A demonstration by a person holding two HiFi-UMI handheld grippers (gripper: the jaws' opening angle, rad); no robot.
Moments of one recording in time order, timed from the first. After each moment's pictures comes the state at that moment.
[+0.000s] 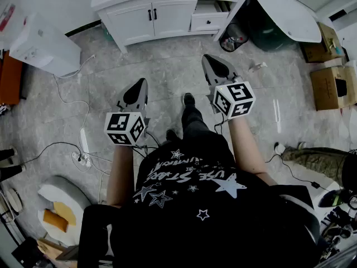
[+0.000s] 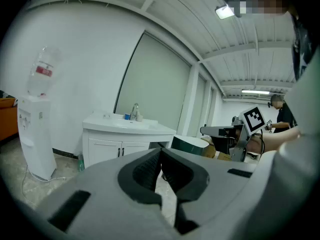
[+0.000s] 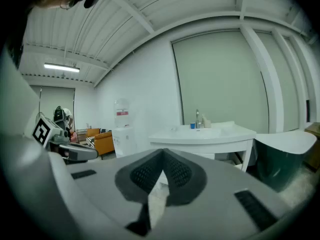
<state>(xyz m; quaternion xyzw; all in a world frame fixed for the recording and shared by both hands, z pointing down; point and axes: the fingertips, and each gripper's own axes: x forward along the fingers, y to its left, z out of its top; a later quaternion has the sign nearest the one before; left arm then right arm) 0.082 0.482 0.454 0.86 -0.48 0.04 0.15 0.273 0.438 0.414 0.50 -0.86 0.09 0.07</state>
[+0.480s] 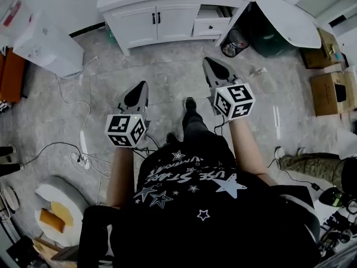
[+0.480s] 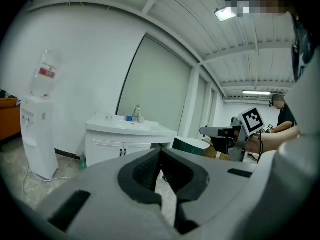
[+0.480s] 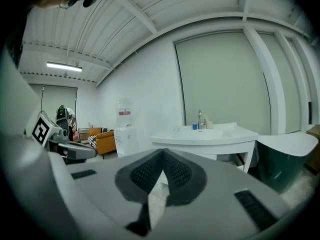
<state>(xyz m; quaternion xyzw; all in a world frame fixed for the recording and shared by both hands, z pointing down) 0.069 0.495 0.449 0.86 -0.49 0.04 0.15 0.262 0.444 0.411 0.49 -0.86 0.08 0.07</state>
